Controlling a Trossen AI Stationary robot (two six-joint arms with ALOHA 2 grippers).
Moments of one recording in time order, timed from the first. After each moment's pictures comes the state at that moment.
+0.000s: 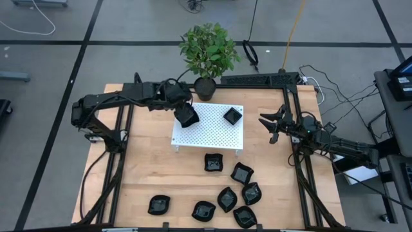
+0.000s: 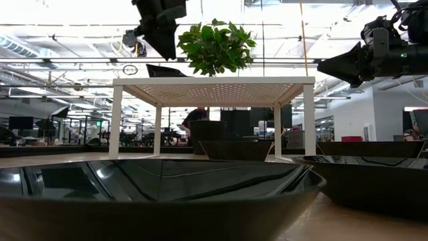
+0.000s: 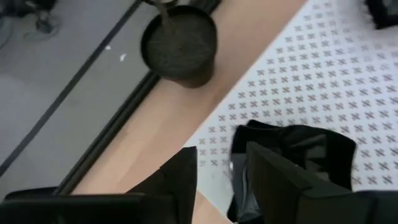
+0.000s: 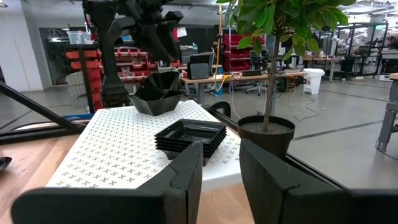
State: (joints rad) left arm 0.22 1.54 1.55 -1.05 -0.40 -0.29; right arm -0.32 0.11 0.02 0.19 0.03 0.04
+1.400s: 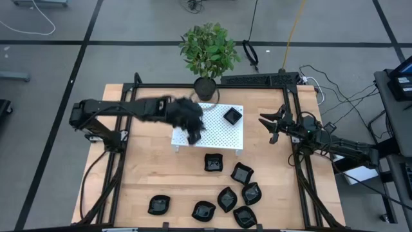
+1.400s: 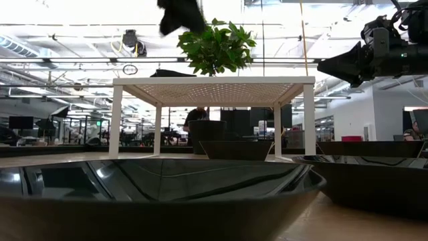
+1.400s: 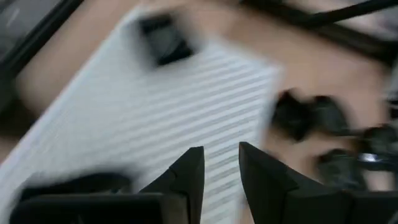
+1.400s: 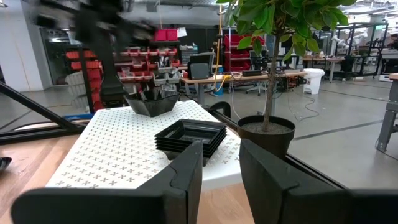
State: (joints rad) left arm 0.04 1.53 1.46 -0.68 -0.03 -0.31; right arm -0.32 0.11 0.02 0.19 0.03 0.04
